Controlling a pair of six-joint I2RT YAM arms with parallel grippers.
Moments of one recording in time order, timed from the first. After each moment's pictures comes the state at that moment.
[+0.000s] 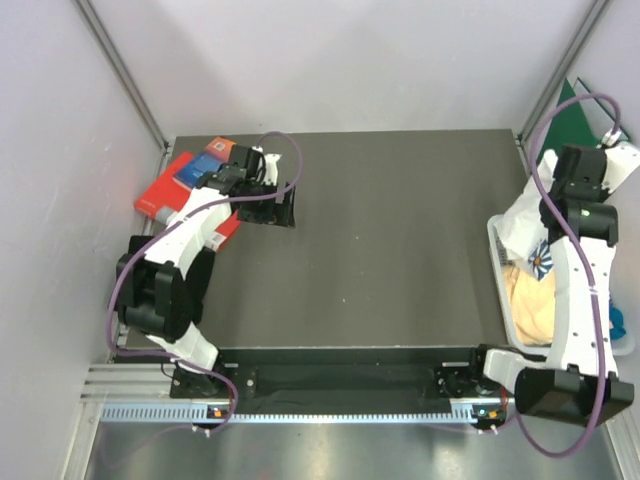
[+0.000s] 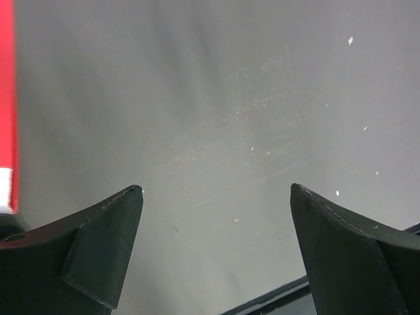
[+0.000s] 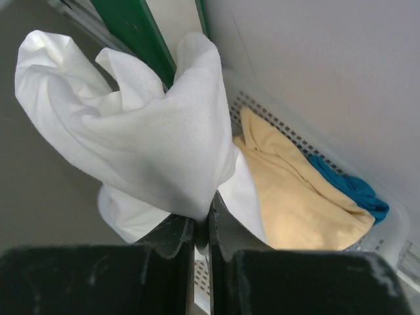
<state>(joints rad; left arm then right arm) -0.28 1.63 1.39 -0.77 0.22 -0.11 -0.21 1.14 1.35 -0.86 0.60 0.36</state>
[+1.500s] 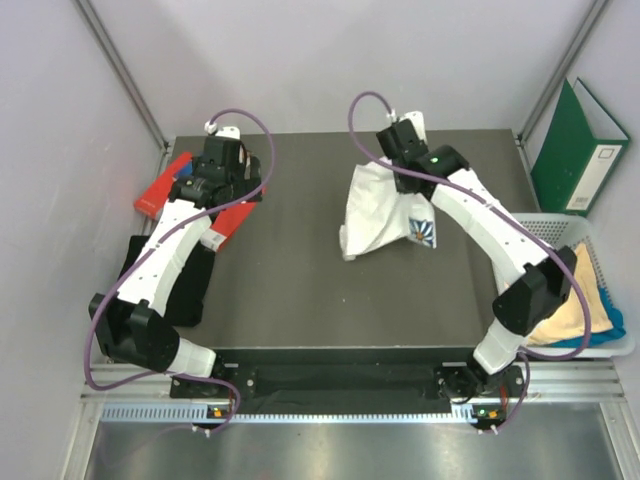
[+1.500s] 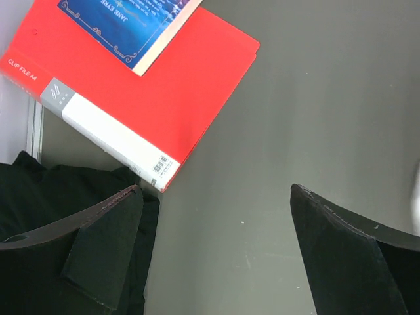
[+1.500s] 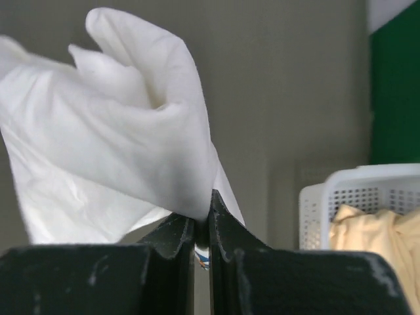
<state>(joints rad) -0.27 1.43 1.42 -0.70 -0.33 -0.20 0.59 1.69 1.74 -0.96 0.59 0.25</state>
